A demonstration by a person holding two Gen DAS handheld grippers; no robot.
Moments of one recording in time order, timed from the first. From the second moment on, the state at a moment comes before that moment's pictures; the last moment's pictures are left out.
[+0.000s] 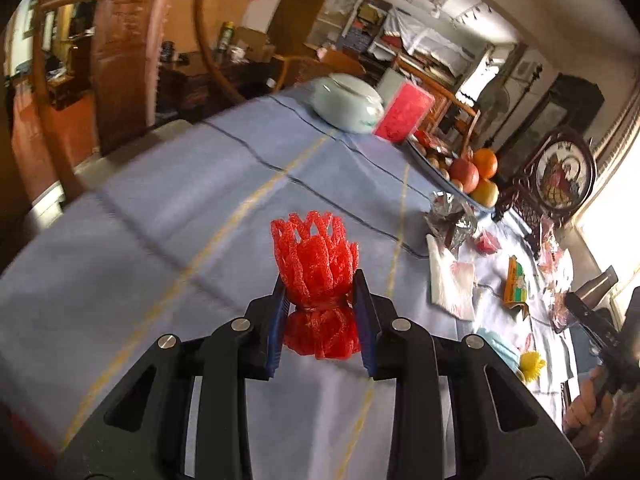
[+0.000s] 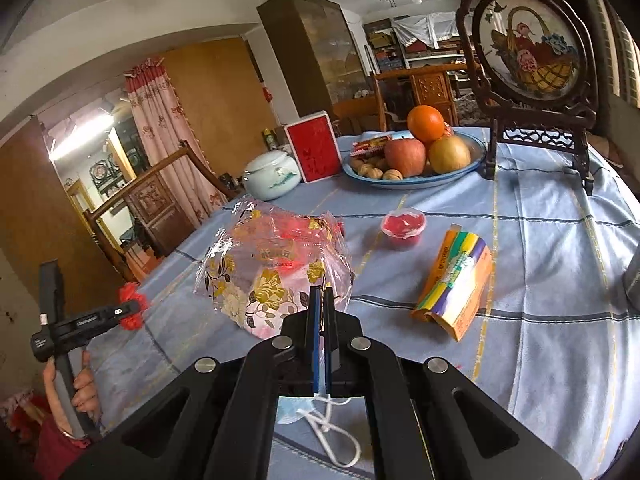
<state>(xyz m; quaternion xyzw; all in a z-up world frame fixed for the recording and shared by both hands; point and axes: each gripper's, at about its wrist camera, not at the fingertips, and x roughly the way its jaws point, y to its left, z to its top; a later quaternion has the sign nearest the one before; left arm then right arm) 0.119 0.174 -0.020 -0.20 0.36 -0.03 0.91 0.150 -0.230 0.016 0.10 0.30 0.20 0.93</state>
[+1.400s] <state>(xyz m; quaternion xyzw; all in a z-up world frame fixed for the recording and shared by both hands) -0.202 0.439 -0.129 -0.41 0.27 0.36 0.79 0.003 0.106 -0.002 -0.06 0.36 0.50 0.79</state>
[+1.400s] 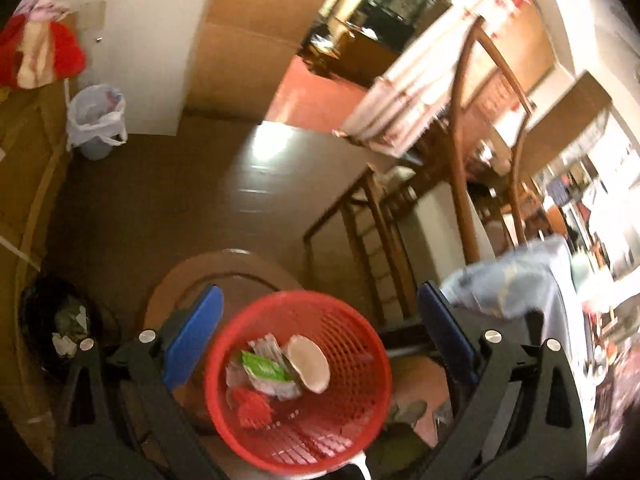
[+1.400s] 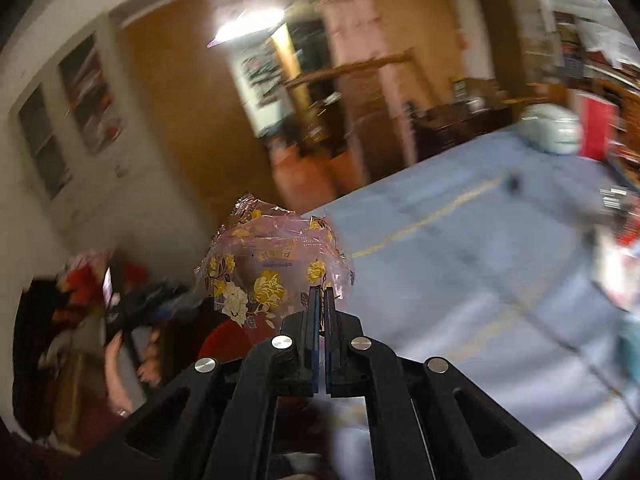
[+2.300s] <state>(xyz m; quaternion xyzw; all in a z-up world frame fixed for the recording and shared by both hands) -0.192 0.438 -0.117 -0.41 0.26 0.33 0.81 -0.006 0.140 -0.017 -0.06 0.39 0.51 0.77</state>
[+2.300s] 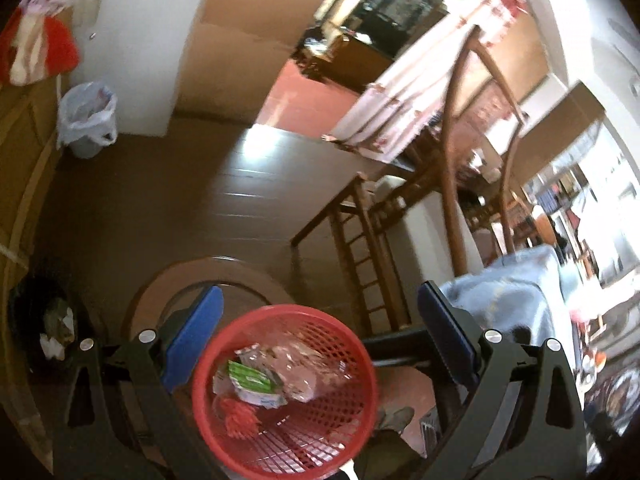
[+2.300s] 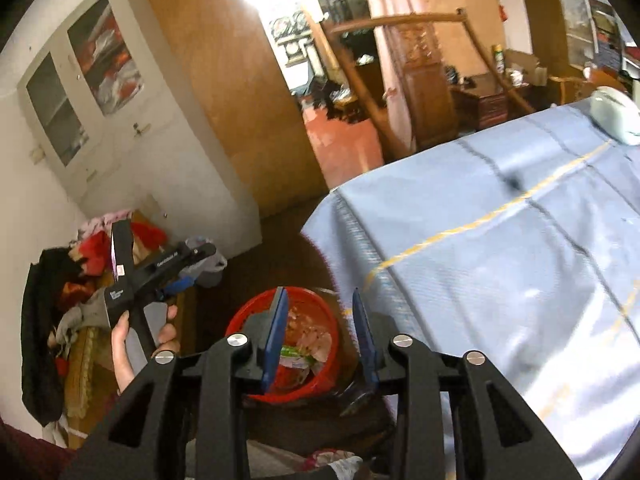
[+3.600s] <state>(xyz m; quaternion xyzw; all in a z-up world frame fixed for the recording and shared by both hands) 0.235 -0.004 -0.018 -0.06 0.42 -0.10 0.90 0.178 -0.351 -0.024 0.25 0.35 0.09 0.90</state>
